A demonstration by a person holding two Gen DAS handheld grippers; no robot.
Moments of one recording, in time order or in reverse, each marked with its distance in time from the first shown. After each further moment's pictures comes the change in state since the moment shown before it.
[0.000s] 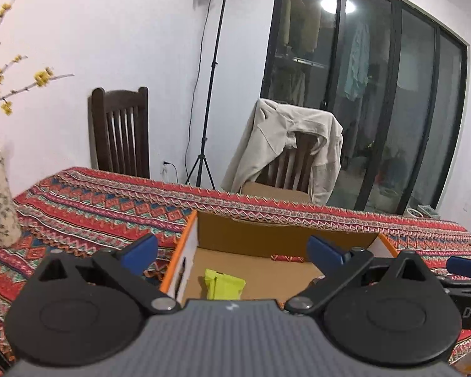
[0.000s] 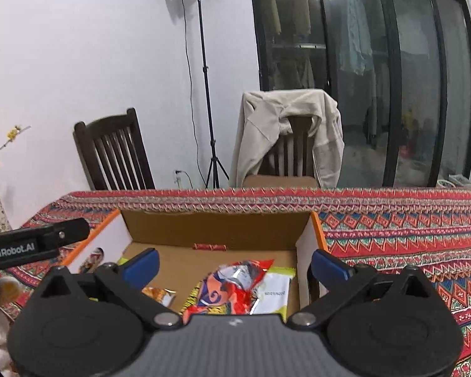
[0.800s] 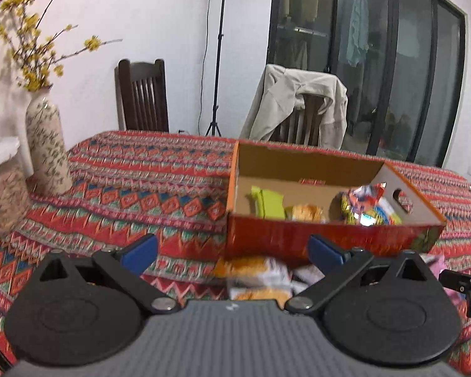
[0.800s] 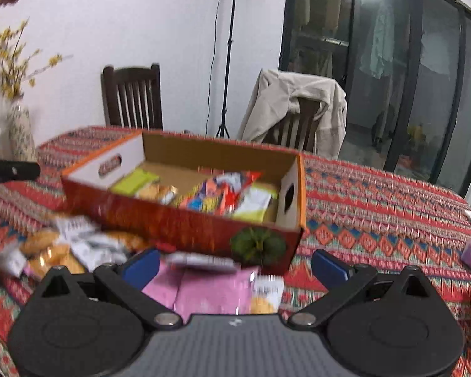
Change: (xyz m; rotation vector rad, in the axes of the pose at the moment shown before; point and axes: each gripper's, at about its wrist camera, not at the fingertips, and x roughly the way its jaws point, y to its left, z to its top) left arm -0.084 0.057 -0.071 0.058 0.124 0.028; right arm -0.079 -0.005 -0.095 -0.195 0.129 -0.031
